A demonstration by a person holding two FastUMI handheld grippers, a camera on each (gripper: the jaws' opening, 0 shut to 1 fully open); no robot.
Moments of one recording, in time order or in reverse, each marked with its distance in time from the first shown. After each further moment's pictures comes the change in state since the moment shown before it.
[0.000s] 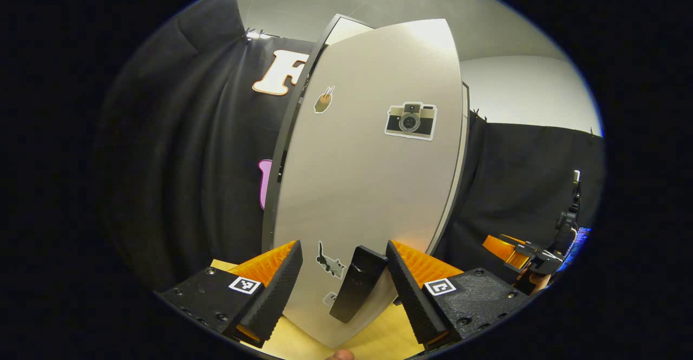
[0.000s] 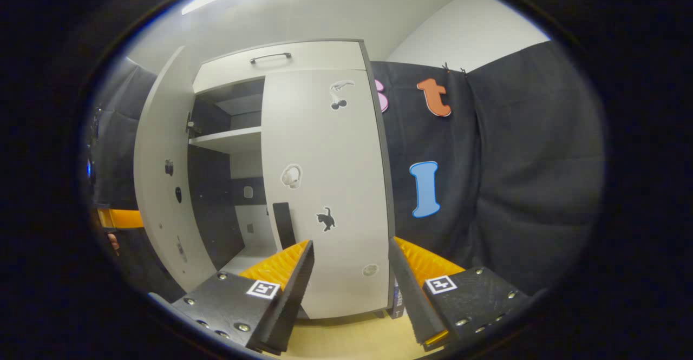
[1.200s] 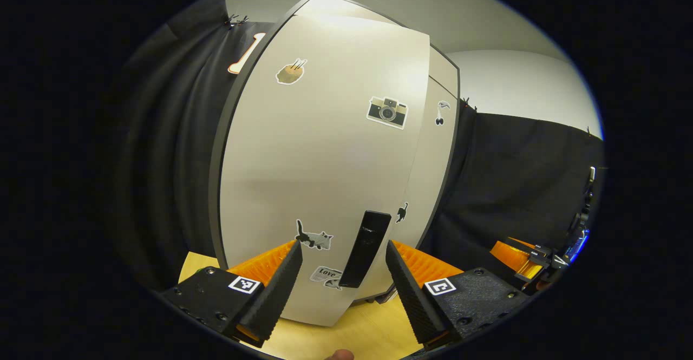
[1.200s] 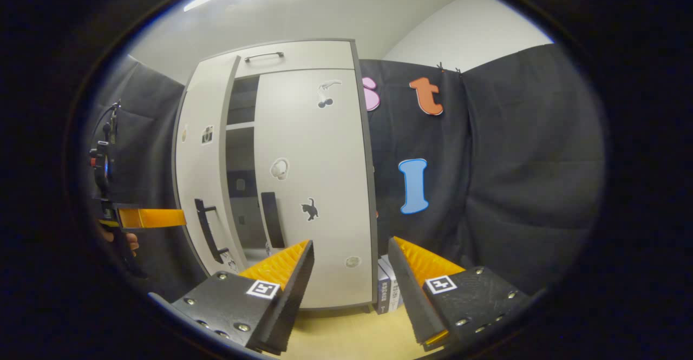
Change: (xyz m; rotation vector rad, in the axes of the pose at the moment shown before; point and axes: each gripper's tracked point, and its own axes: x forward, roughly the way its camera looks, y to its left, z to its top) left arm 0.048 -0.048 -0.028 -0.011 0.067 -0.060; right arm -0.020 -0.033 -0.005 -0.019 0.019 -0.016
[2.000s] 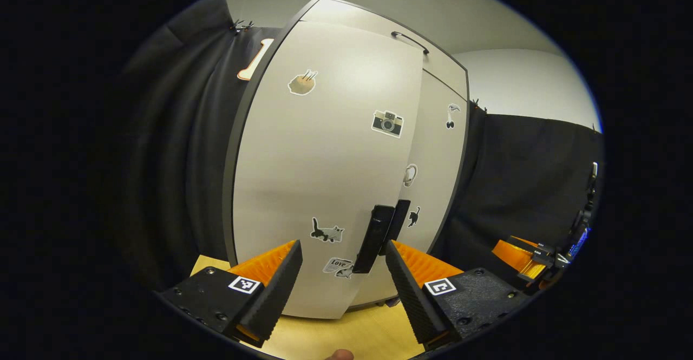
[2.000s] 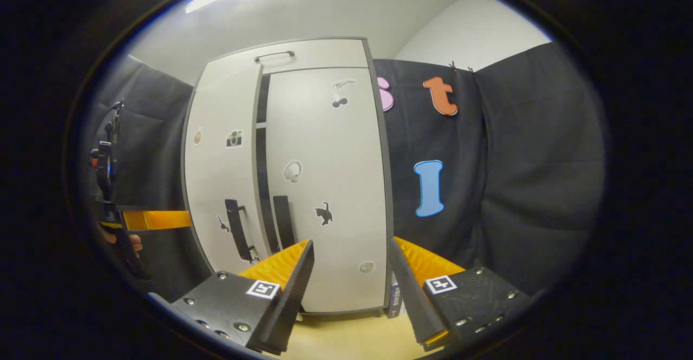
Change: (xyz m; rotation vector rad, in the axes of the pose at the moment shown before) left arm -0.001 0.005 0.001 0.022 -0.026 0.070; right arm 0.002 0.009 -0.008 -0.003 -0.010 0.089
